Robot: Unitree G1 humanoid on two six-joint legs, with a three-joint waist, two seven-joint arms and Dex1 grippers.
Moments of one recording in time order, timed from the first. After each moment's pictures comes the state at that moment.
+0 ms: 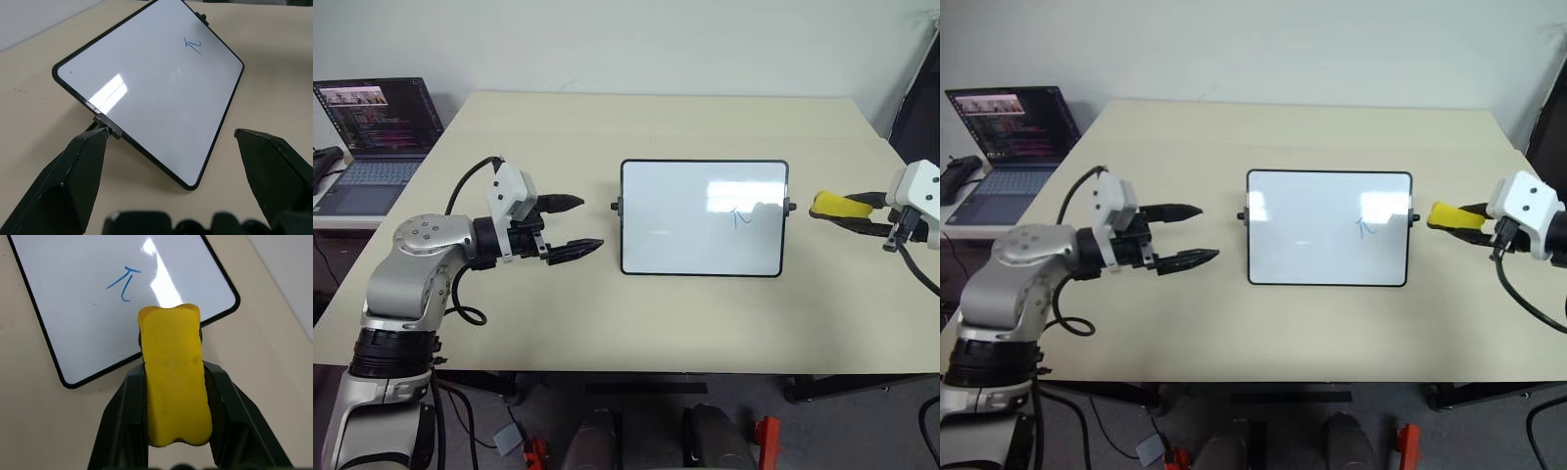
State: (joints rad) left arm -0.51 0.77 0.07 -0.07 -0.45 0.45 -1.08; right arm -0.49 -1.10 -0.14 0.20 0.21 0.07 1.16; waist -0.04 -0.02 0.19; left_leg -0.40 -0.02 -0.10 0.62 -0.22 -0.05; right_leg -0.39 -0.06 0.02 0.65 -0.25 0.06
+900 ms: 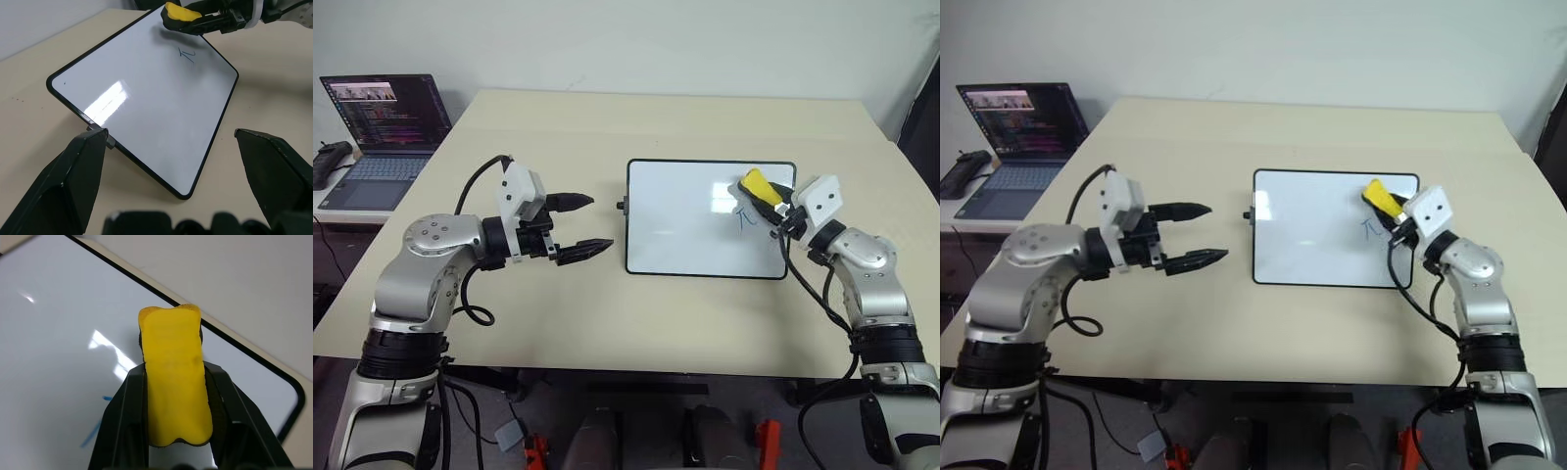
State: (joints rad) left arm -0.51 0.74 0.05 -0.11 -0.47 0.46 -1.06; right arm -0.55 -0.53 -0.08 0.35 0.07 -0.12 0.63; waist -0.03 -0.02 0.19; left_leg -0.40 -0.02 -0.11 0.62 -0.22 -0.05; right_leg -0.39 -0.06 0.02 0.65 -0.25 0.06
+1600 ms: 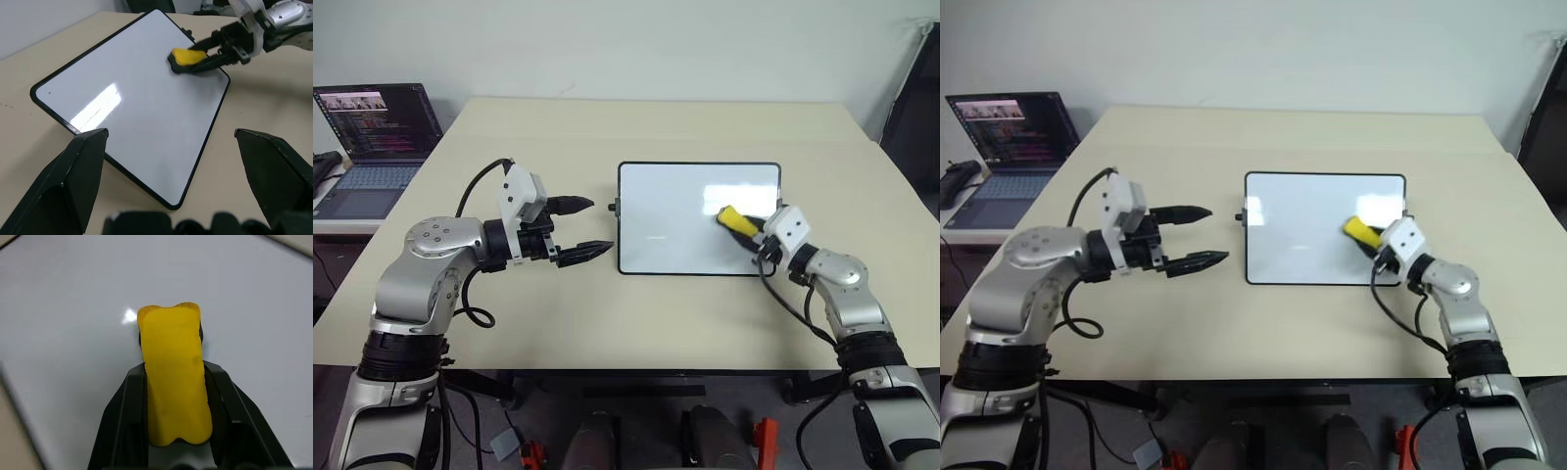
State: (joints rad) left arm -0.51 0.74 0.05 -0.12 -0.47 0.48 -1.05; right arm -0.46 -0.51 0.06 0.40 0.06 -0.16 0.80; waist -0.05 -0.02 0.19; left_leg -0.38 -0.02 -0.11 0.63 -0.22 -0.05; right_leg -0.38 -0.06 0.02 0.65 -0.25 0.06
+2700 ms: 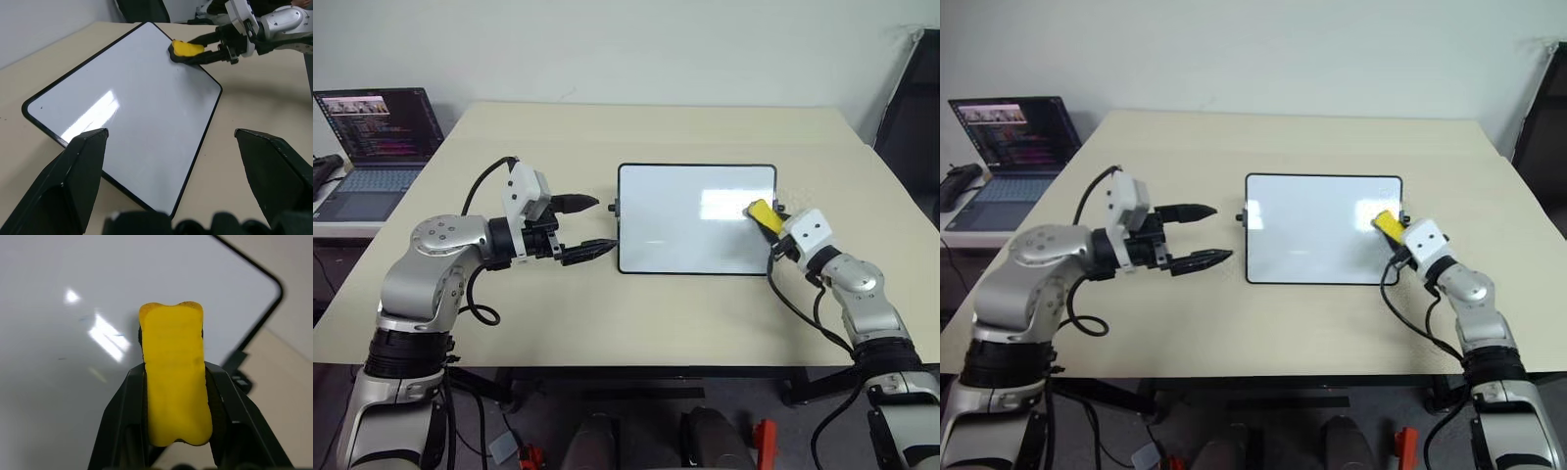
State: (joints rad) left arm -0.53 0.72 0.04 -0.11 -0.47 0.49 -1.05; right arm -0.44 -0.54 0.04 0.39 0.00 -0.16 0.59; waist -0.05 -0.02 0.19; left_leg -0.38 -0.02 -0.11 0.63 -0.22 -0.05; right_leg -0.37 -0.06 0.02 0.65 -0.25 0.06
